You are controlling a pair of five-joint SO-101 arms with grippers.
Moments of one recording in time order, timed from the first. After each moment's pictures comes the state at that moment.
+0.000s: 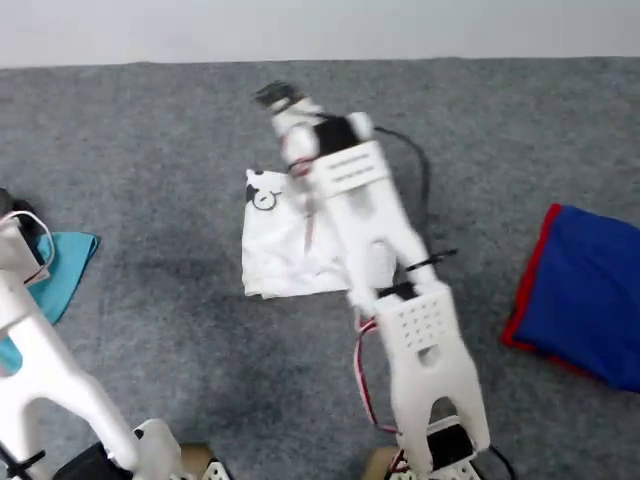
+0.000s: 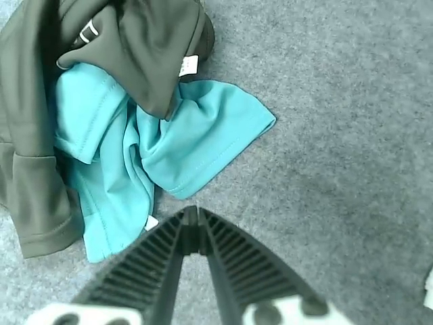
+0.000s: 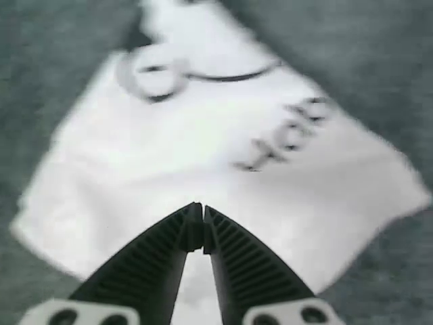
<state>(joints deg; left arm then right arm) -40.7 -23.2 12.4 84.2 0.7 -22.8 50.2 -63.4 95.8 12.5</state>
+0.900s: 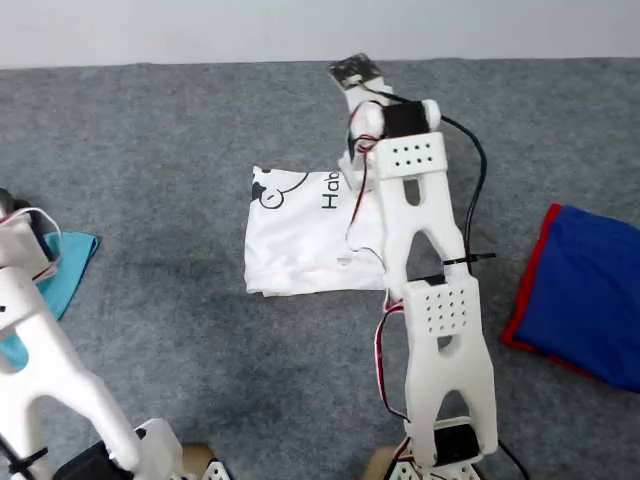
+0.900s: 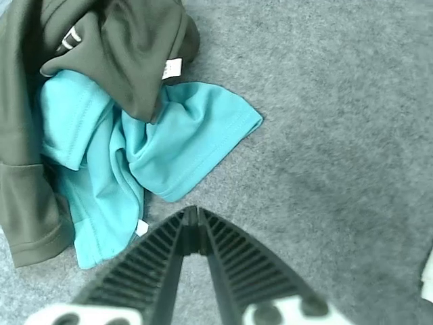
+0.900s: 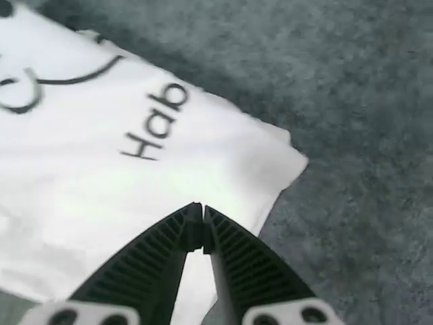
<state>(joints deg) -38.3 -23.2 12.4 84.2 0.7 -15.0 51.5 -69.8 100.5 13.7</state>
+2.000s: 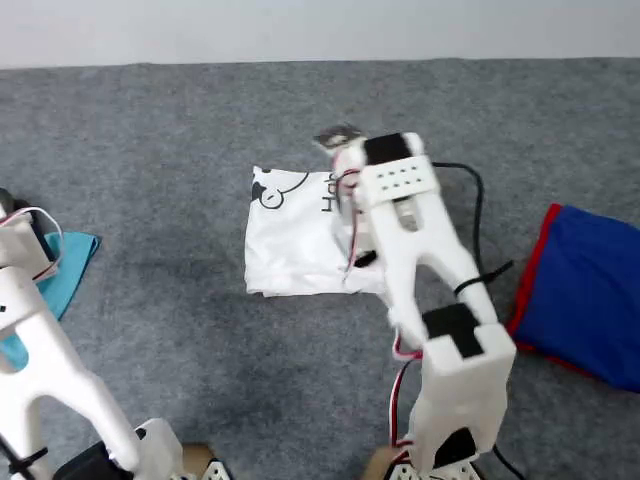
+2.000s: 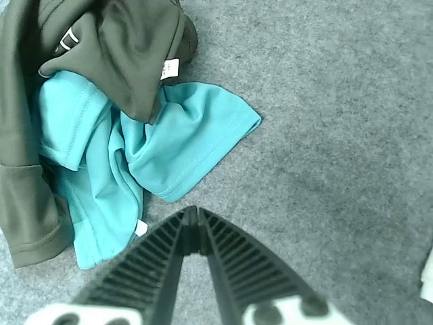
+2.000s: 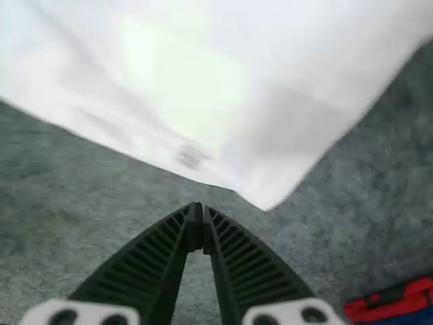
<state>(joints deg) -38.3 -23.2 12.4 84.2 0.7 -22.2 19.8 -17.8 96.1 11.1</state>
